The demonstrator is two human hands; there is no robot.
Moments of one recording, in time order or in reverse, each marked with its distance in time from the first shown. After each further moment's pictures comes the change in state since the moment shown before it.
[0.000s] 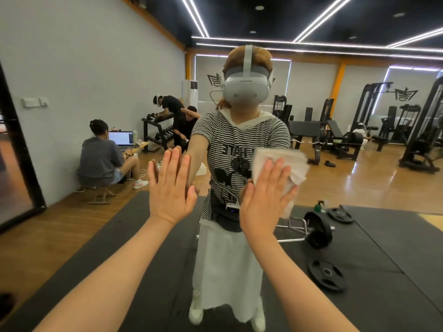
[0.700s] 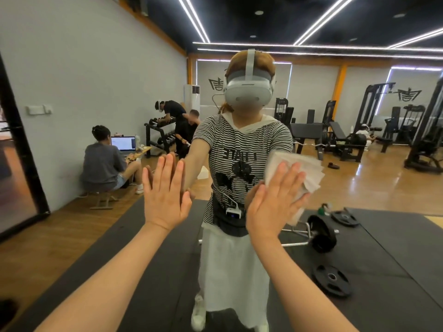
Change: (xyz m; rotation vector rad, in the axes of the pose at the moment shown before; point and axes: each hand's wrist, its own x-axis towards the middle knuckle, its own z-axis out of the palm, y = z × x) left_hand -0.001 -0.001 0.001 0.007 -0.002 0.009; right_hand 0.012 0.014 -0.003 0.050 0.101 0.124
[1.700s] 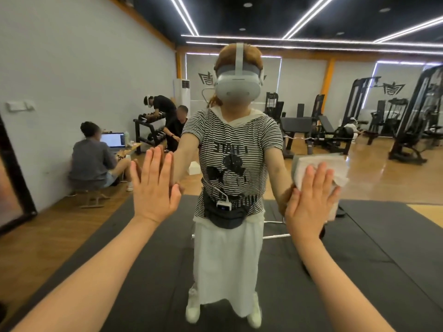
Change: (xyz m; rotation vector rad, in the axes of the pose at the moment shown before) left_hand 0.003 0.000 -0.003 0.007 -0.010 -0.021; right_hand 0.020 0.106 -0.029 -0.063 -0.031 -0.168
